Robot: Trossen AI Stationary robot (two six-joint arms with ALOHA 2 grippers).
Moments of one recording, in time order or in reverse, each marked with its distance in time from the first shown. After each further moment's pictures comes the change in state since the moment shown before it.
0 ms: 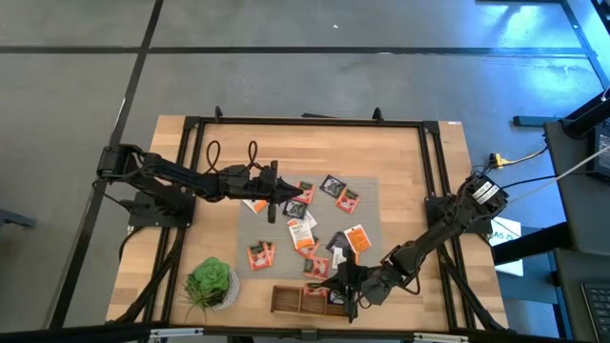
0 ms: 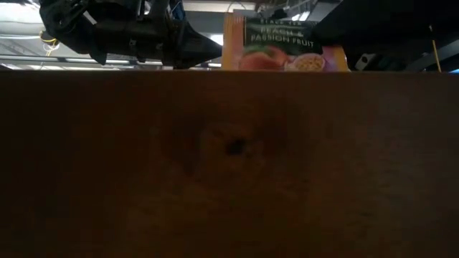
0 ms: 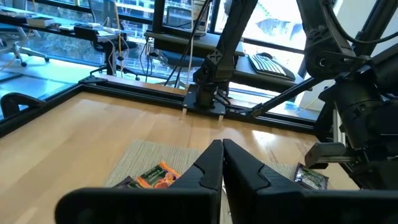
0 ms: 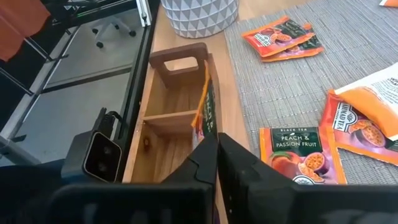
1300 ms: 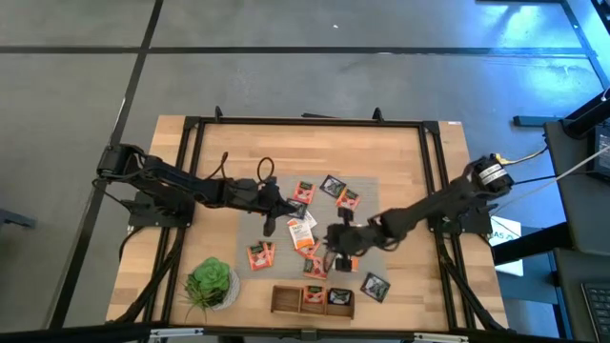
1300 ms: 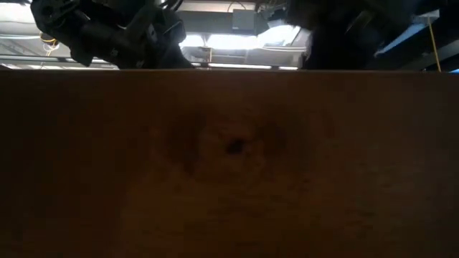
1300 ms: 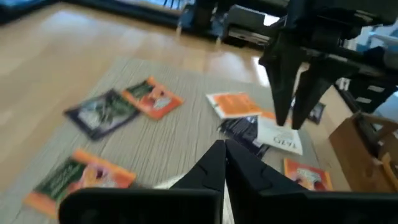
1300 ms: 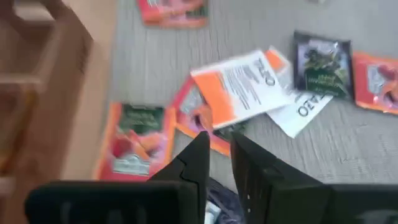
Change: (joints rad) left arm -0.094 0.006 0.002 -0.295 -0.035 -0.080; right arm -0.308 -0.141 -0.001 -0.406 -0.204 -0.290
